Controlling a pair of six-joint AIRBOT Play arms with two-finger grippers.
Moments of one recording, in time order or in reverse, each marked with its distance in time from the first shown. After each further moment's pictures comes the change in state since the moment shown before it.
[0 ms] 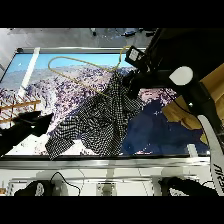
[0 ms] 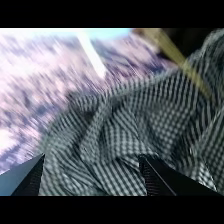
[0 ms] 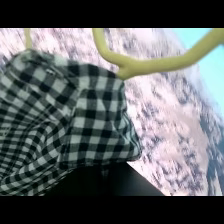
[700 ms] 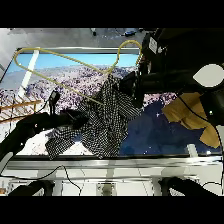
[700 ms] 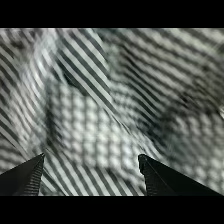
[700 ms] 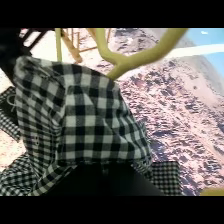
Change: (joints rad) left arm -0.466 -0.597 0.142 -0.150 -0.154 0.396; right arm -0.003 0.113 0.000 0.269 0.214 -0.007
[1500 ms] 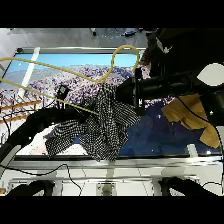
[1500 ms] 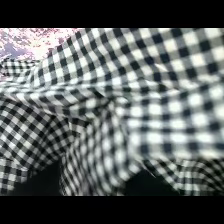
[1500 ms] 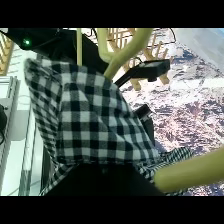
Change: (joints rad) left arm -0.114 -0.097 0.086 0.012 -0.197 0.010; right arm 0.000 0.003 0.000 0.178 0.139 -0.020
